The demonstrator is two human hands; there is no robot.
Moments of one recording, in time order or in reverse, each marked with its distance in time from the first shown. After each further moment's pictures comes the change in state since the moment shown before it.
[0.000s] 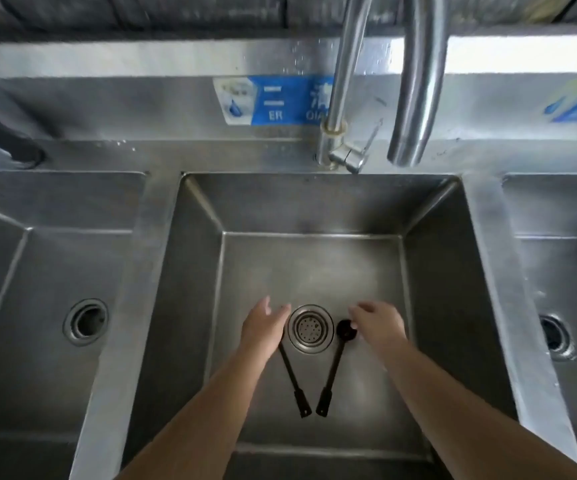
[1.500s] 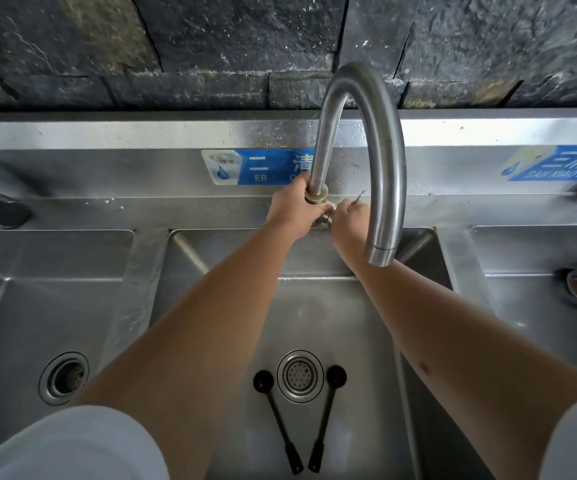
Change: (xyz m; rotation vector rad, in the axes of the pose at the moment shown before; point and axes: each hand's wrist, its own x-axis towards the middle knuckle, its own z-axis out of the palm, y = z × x) left_hand 0.052 0.273 -0.039 0.092 0.053 0.742; right_hand 0.088 -0.223 -0.038 0.088 0.304 -0.332
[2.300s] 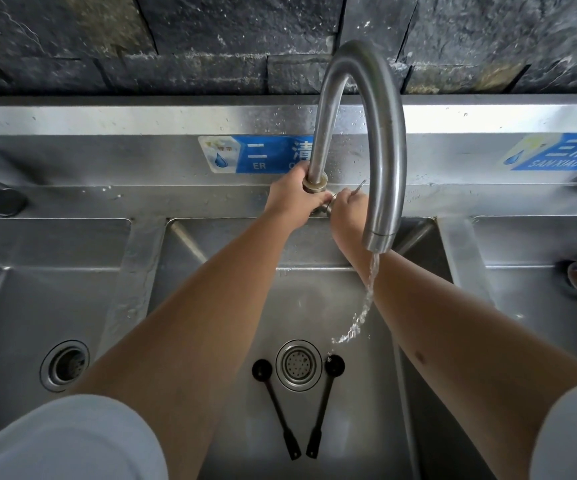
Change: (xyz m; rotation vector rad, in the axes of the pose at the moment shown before) left_hand -0.001 -0.003 0.002 -0.052 0.009 -0.029; right_hand -0.007 -0.003 0.001 0.067 -0.011 0.005
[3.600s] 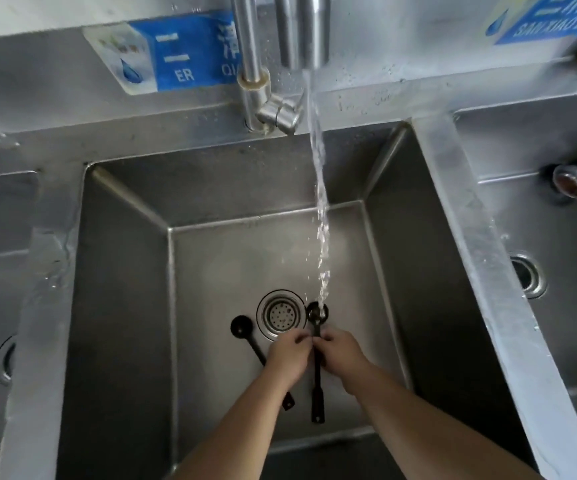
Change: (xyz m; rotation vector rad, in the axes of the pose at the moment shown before) left_hand -0.250 -0.206 0.158 0.024 -0.377 -0.620; right_hand -0.197 0.284 0.005 0.012 -0.446 0.505
